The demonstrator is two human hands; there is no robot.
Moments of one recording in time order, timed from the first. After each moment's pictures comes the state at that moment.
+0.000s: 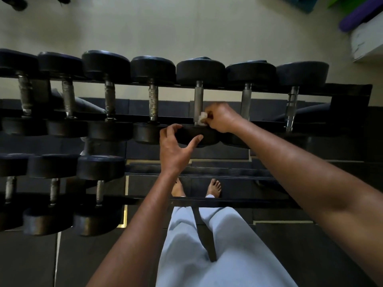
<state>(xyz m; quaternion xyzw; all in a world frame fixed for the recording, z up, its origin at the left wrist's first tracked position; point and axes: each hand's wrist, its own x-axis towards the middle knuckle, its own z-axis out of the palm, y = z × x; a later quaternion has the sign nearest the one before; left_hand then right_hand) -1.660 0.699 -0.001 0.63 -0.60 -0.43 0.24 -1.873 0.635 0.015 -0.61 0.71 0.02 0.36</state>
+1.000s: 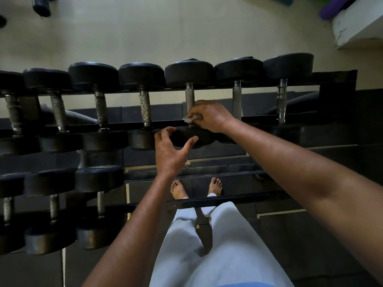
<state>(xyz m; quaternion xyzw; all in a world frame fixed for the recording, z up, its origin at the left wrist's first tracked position) -1.656 0.692 -0.001 0.63 -0.61 -0.43 0.21 -1.867 0.637 0.014 -0.70 0.66 -0.03 0.27</state>
